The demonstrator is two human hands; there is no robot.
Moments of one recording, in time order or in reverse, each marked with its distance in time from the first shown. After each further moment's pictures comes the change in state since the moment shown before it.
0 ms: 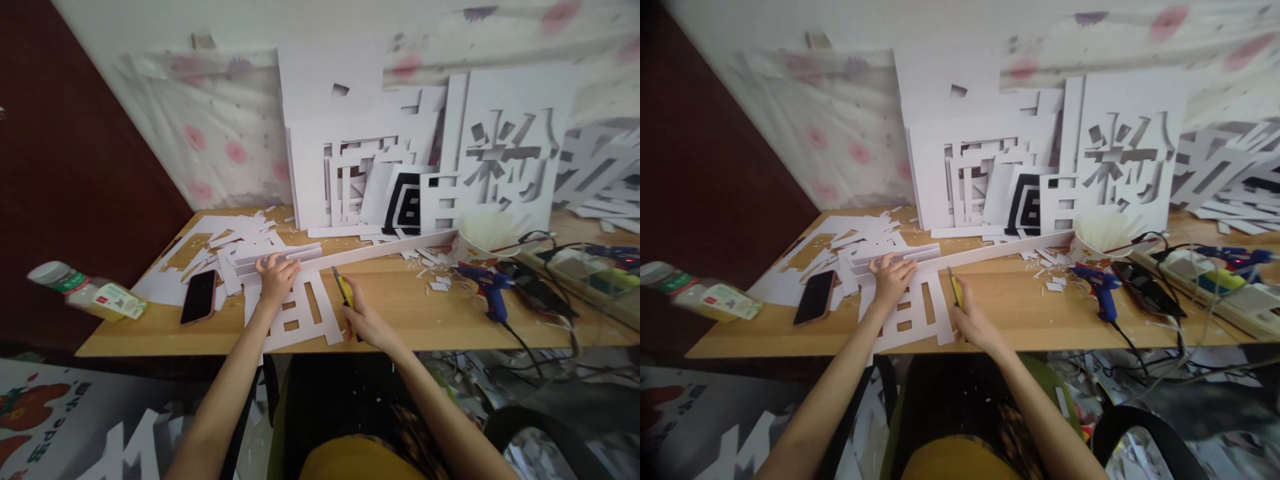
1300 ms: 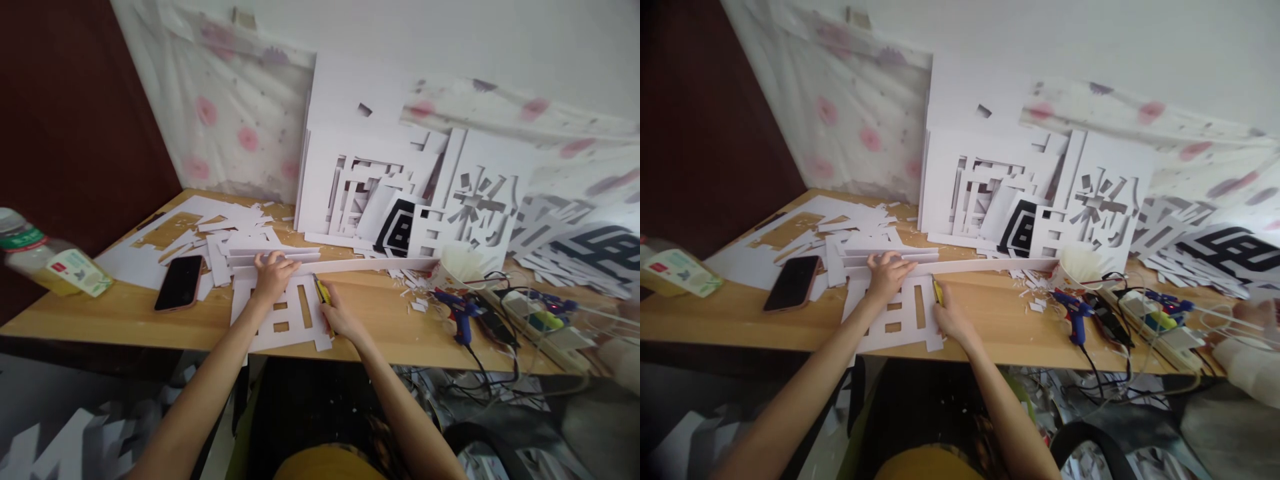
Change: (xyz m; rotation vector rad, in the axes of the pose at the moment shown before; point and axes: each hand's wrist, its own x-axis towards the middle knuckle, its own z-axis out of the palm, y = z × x) left_hand -0.007 -0.007 0.012 -0.092 0.019 0.033; right_hand 0.045 -0.003 0.022 -0.312 0.023 0.186
